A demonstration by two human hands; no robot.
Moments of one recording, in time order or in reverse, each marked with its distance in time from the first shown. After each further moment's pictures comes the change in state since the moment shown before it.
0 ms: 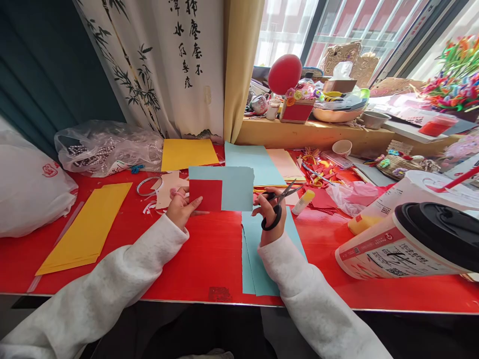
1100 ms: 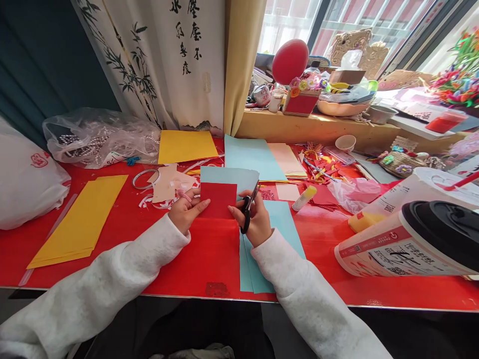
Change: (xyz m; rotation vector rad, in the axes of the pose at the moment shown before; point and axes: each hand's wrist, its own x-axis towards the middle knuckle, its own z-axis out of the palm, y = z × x) left_hand -0.013 -0.011 0.008 0.093 -0.113 -0.020; right_hand -0.018 0.008 0.007 -0.253 -0.352 0.047
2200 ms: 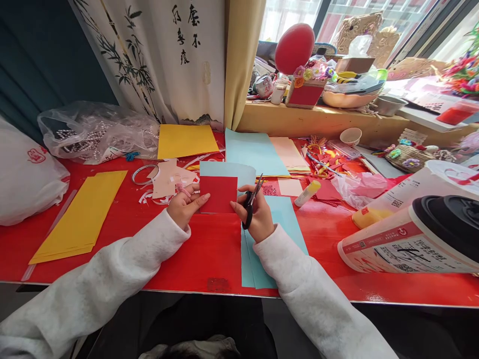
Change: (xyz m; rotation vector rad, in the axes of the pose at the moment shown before) left_hand 0.001 0.001 -0.002 -0.056 0.010 -0.034; right_hand 0.001 0.000 -0.002 0.021 -0.055 -0.022
